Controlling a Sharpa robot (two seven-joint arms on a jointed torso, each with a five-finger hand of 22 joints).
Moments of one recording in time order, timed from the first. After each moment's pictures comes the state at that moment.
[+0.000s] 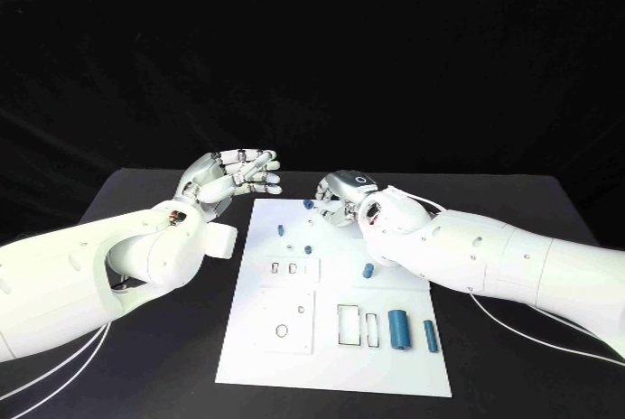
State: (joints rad) left arm 1.22 -0.95 0.00 1.68 -0.01 -0.37 0.46; left_hand 1.42 -0.16 0.40 0.27 0.07 0.83 0.21 0.28 0.20 1.02 0.17 0.09 0.07 0.97 0.12 0.41 0.41 0.17 0.93 0.21 0.56 0.25; right arm 1.25 -0.41 -0.11 1.14 -1.57 -0.44 -0.24; right_hand 1.35 -0.24 0.54 0.12 0.24 0.90 0.17 0.19 0.36 1.06 0.11 0.11 0.12 1.45 0.02 1.28 0.99 0.11 1.25 0.13 1.19 1.06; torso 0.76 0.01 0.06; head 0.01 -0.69
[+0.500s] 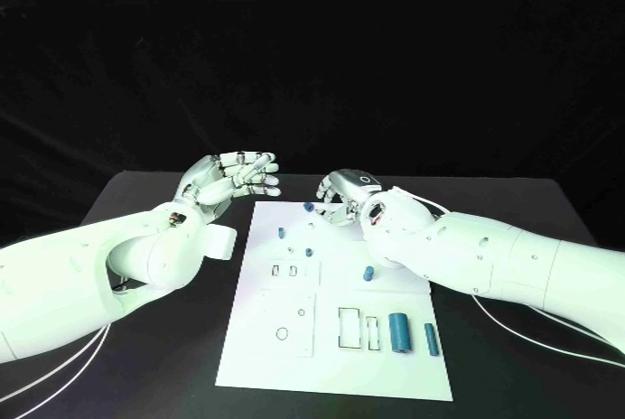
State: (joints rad) left arm 1.22 -0.95 0.00 1.67 -0.01 -0.37 0.46; left_hand 1.42 -0.16 0.40 0.27 0.07 0.83 0.21 0.28 0.20 1.02 0.17 0.09 0.07 0.97 0.12 0.41 0.41 0.17 0.93 0.21 0.56 0.25; right arm 1.26 -0.42 -0.11 1.16 -1.52 -0.48 -0.23; right_hand 1.29 -0.26 0.49 0.18 0.24 0.91 0.18 0.19 0.36 1.09 0.11 0.15 0.13 1.45 0.02 1.29 1.01 0.11 1.28 0.13 1.21 1.09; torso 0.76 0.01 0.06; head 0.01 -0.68
